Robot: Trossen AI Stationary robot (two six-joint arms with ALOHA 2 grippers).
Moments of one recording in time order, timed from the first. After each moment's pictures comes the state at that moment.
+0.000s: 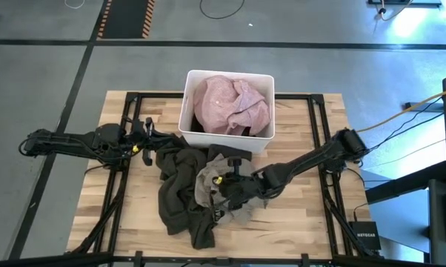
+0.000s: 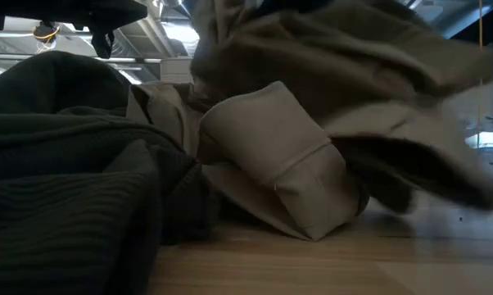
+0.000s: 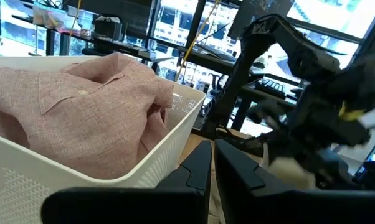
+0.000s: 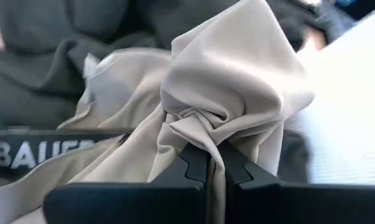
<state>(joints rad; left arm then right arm) -0.02 0.46 0.37 0.11 -0.22 -0.28 0.39 1.82 1.44 -0.49 0.52 0.02</state>
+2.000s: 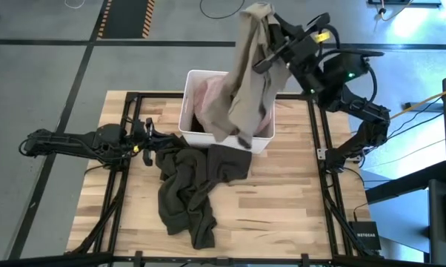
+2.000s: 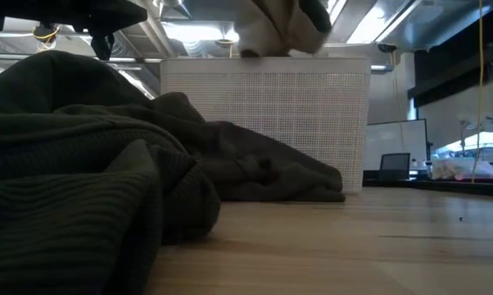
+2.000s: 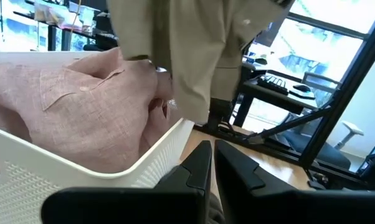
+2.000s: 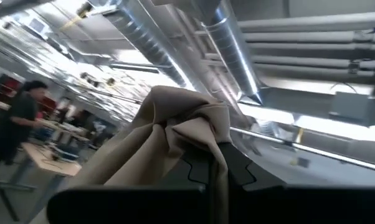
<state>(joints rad) -0.02 0.46 0.37 0.09 -0.23 -0.28 -0.12 1.53 1.97 0.25 0.48 -0.87</state>
